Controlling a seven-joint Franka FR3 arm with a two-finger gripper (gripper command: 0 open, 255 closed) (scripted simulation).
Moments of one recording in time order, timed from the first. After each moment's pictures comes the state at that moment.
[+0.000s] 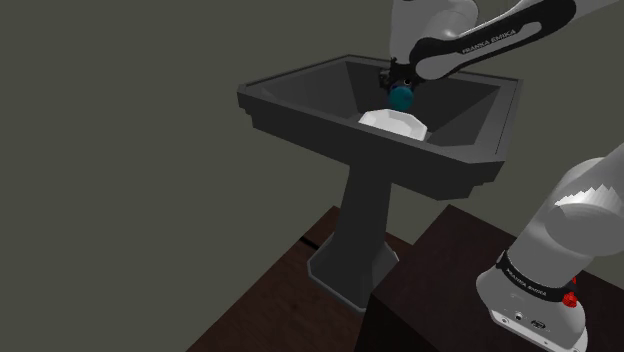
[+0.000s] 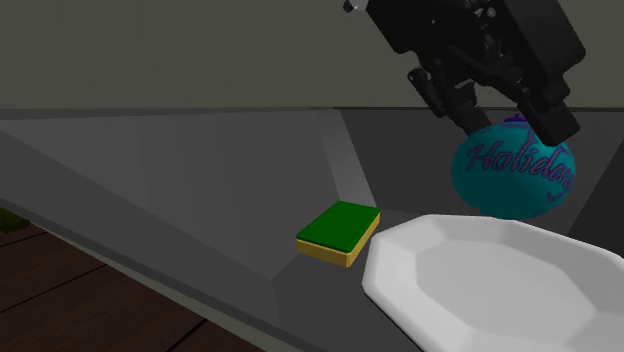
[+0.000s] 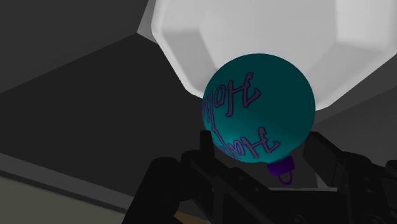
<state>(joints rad) -0.07 -0.29 -0.09 -2.28 -0.76 2.23 1.12</state>
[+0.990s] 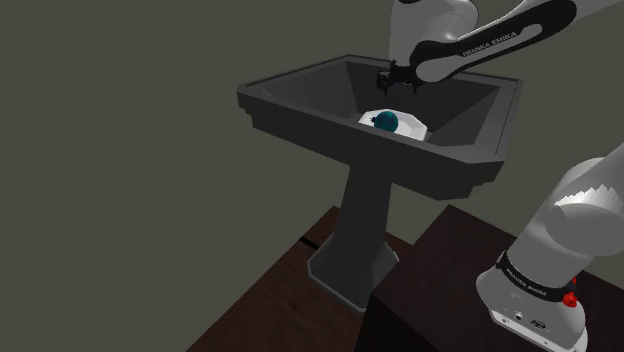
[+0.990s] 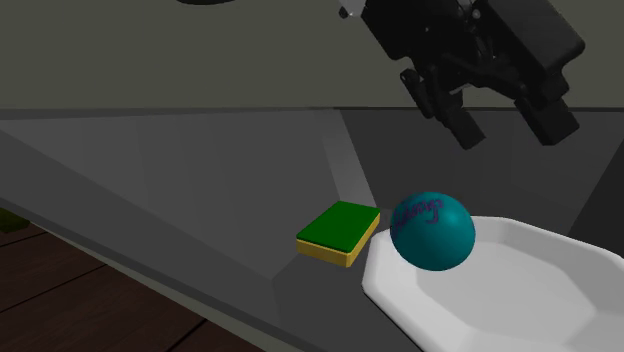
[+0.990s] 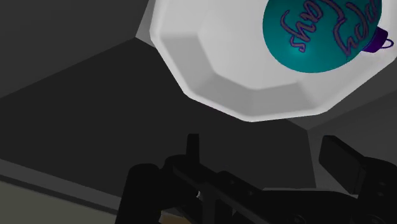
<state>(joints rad) -0.07 -0.29 -0.09 -2.30 -0.77 2.24 1.13</state>
